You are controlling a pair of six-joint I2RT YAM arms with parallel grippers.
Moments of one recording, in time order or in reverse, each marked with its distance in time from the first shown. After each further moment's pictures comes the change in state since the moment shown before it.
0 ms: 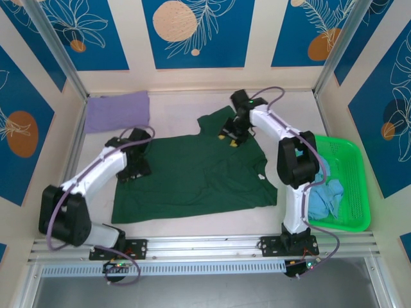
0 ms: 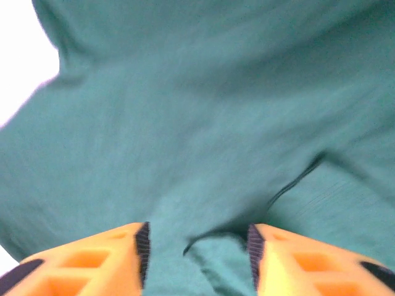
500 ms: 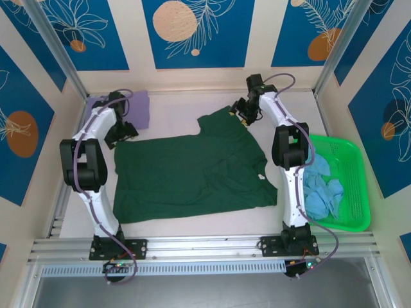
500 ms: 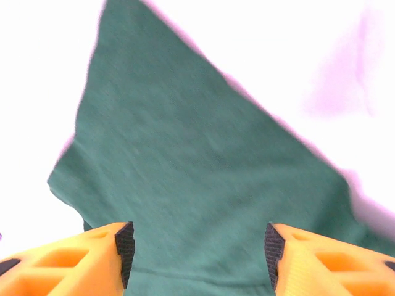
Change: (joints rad) left arm 0.337 0.520 0.574 0.020 0.077 0.127; right arm -0.148 0.391 0.523 0.019 0.016 -0.093
